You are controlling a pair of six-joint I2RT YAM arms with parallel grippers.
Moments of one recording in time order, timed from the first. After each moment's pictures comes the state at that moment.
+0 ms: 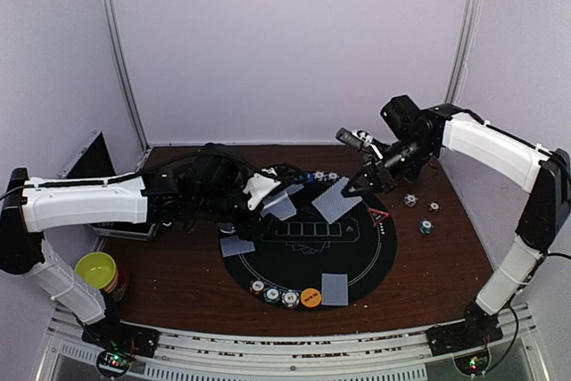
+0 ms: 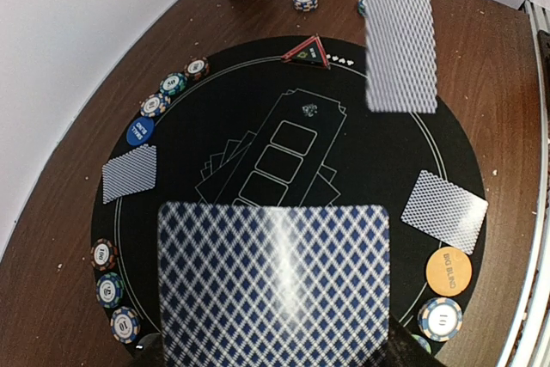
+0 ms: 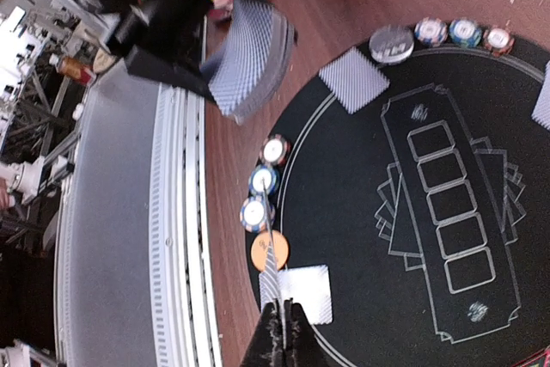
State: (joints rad) left arm -1.00 1.47 1.11 -0.29 -0.02 0.18; right arm 0.48 1.65 1.52 -1.01 -0.91 -0.51
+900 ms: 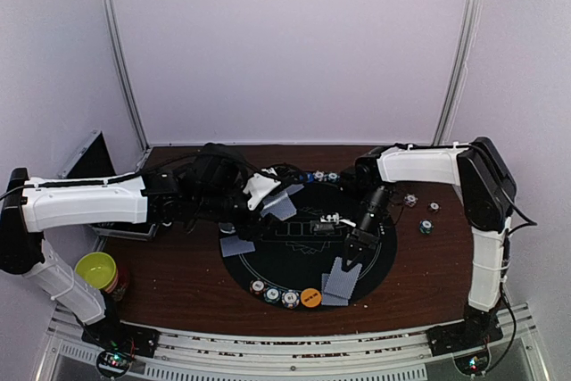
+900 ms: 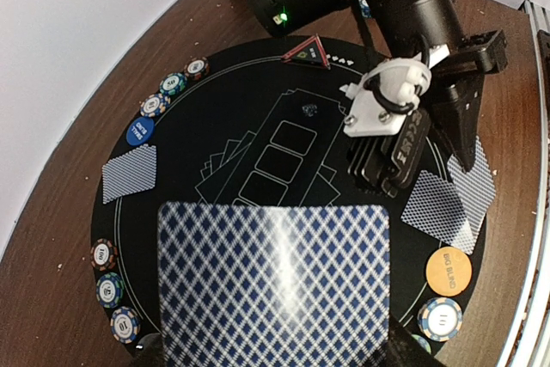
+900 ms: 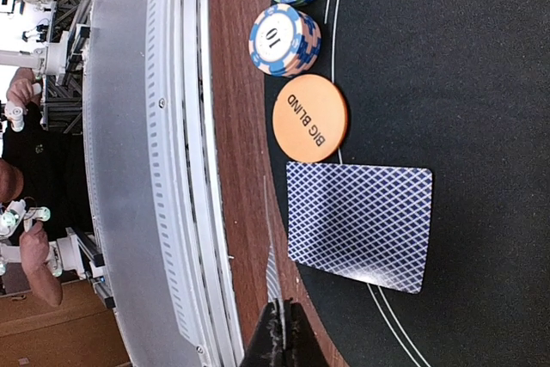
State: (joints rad) left arm -1.00 1.47 1.11 -0.29 -0.02 0.18; right arm 0.64 2.01 1.47 -1.34 -0.74 -0.82
